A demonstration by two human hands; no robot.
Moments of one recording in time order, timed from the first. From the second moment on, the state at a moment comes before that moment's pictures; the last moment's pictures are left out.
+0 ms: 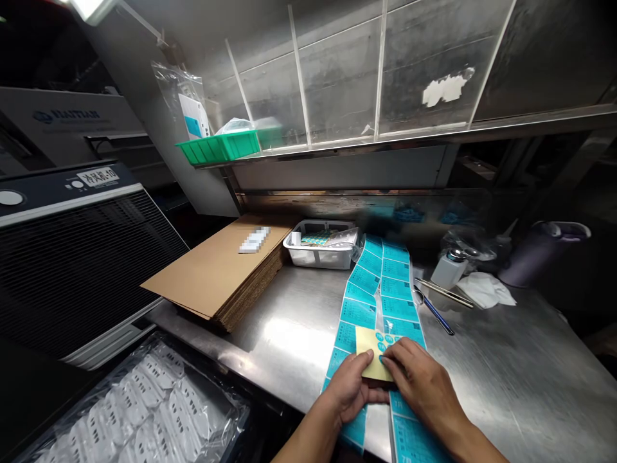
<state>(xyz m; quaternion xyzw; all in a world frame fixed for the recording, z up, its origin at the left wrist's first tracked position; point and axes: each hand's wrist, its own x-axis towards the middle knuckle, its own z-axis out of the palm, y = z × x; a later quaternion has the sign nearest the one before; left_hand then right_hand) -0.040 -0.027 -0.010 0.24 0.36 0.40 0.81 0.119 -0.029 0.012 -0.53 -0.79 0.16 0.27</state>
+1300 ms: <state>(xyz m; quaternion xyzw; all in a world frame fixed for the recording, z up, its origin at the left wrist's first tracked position) -0.044 -0.034 -0.008 0.27 0.36 0.37 0.81 0.160 0.109 -0.001 -0.63 -0.75 0.19 0.07</state>
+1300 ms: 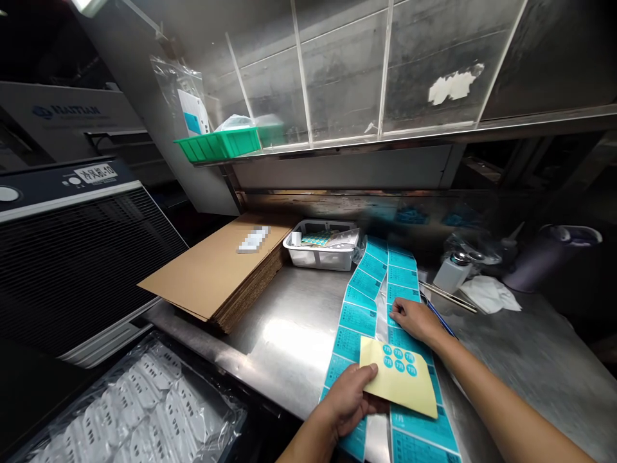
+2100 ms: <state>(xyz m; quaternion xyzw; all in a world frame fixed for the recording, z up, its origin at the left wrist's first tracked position) -0.043 -0.029 -0.017 0.21 0.36 0.43 0.80 0.150 0.004 0.009 -0.54 -0.76 0.26 0.26</state>
